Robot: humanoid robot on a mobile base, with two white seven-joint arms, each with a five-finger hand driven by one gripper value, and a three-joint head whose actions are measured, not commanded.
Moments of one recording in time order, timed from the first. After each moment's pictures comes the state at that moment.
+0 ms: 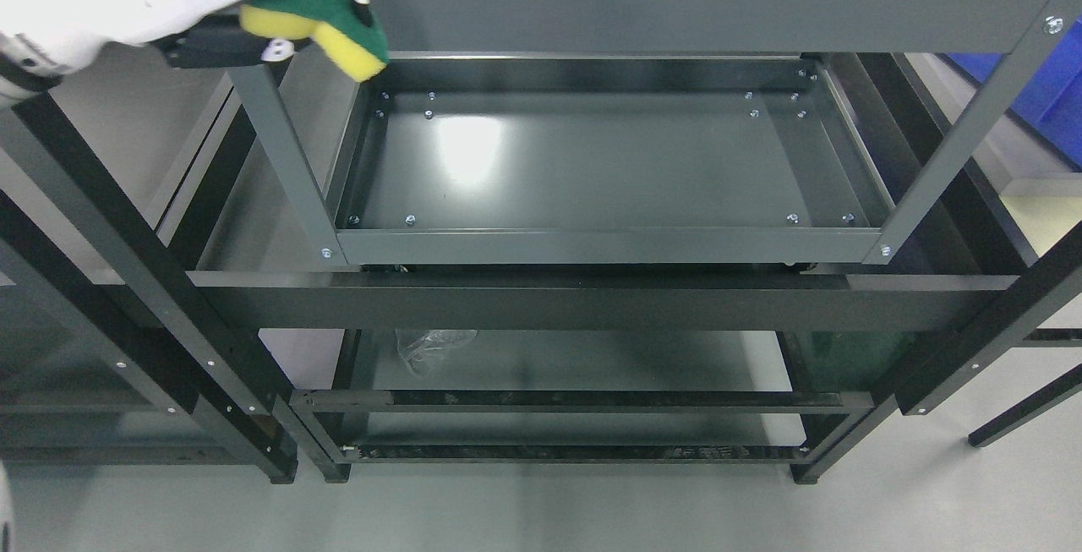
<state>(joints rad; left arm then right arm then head) -0.98 0.49 -0.03 -1.62 -0.30 -0.78 -0.78 -0.07 0.00 -0.21 0.00 -0.11 0.08 -0.07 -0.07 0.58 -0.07</state>
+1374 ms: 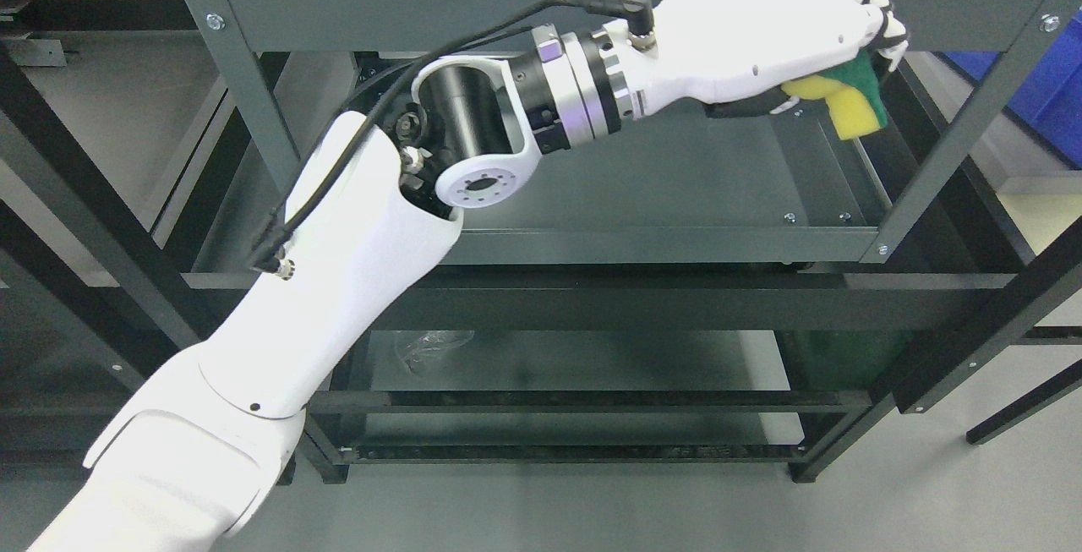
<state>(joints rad) -1.17 0.04 -0.70 -1.48 -0.76 -0.44 -0.23 -0.07 0.00 -0.21 0.00 -0.11 0.08 -0.07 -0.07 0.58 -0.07</state>
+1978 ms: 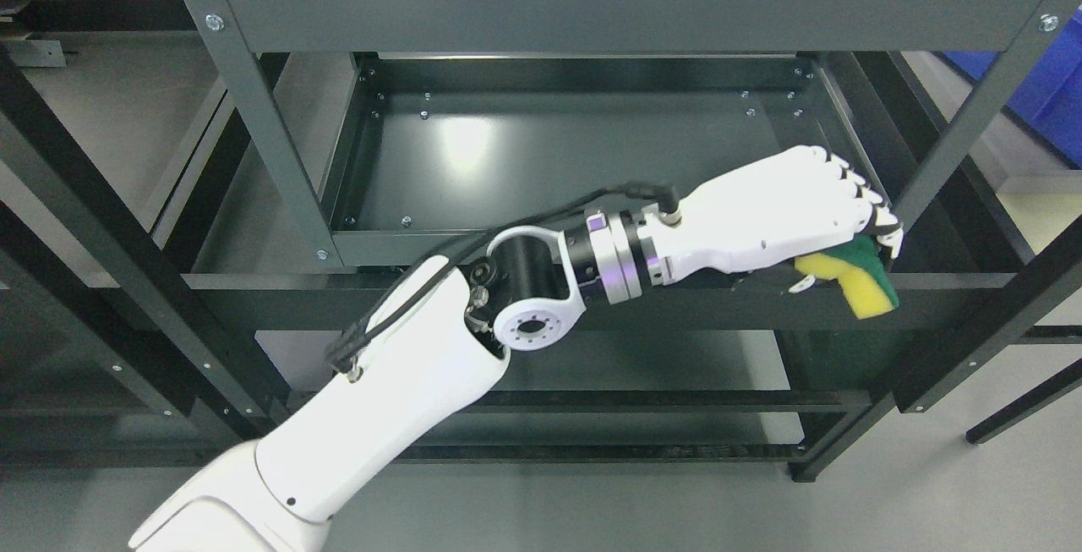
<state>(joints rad) -0.85 0.01 -0.78 -1.46 -0.55 -0.43 -0.17 -0.07 0.00 -0.21 0.00 -0.11 0.08 -0.07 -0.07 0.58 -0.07</state>
